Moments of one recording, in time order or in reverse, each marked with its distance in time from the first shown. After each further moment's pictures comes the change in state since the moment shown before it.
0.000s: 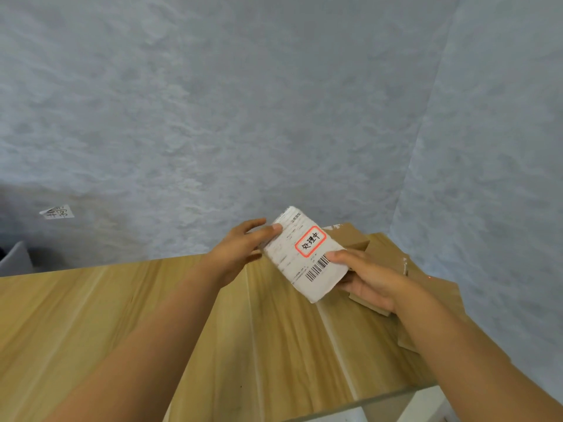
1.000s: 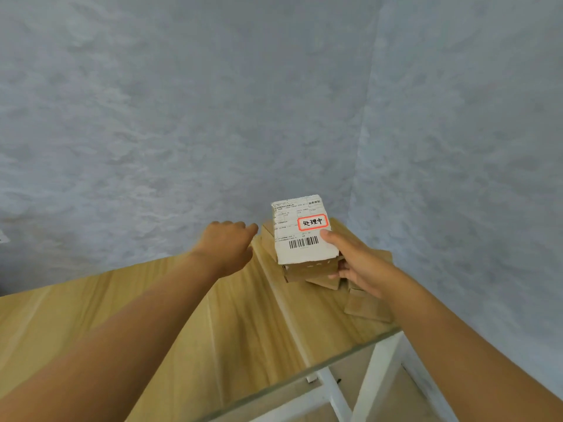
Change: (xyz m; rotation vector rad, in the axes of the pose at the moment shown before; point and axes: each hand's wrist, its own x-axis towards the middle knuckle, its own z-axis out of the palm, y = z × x) left_hand 0.003 0.010 0.067 1.769 0.045 0.544; right_hand -0.070 0.002 -0.044 -0.196 0.273 -0.087
